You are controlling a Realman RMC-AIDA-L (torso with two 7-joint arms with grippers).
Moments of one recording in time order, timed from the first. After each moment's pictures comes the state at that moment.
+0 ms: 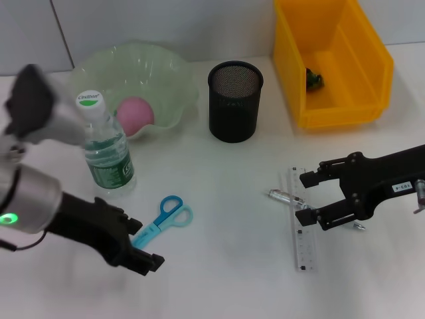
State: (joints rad) left arm -0.47 -2.07 1.42 1.37 2.32 1.62 -2.28; right arm 0.50 2.03 -0.85 -0.96 -2.16 -1.73 1.65
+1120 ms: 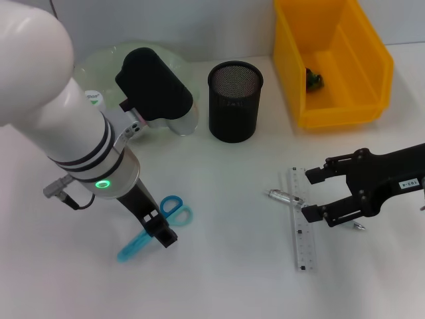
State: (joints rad) left arm -0.77 -2.08 1.76 1.22 2.58 1.46 -2.65; right arm 0.49 2.02 -0.84 -0.97 -2.16 -1.74 1.64
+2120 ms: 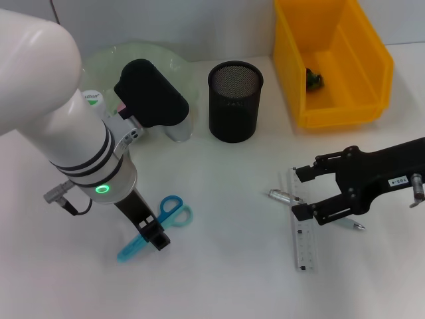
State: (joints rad) left arm -0.80 -2.08 1.77 1.11 2.57 1.41 -2.66; right arm 0.51 2.03 -0.85 -0.97 -2.16 -1.73 1.64
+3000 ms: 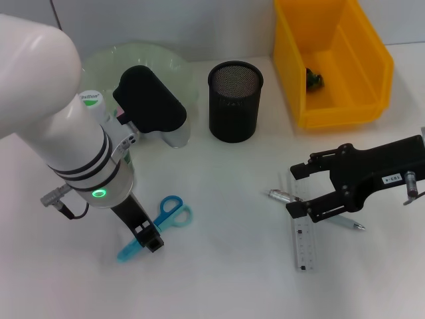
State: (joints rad) left arm -0.80 -2.08 1.77 1.08 2.57 1.41 -2.64; right arm 0.53 2.04 -0.85 -0.96 -2.16 -1.72 1.64
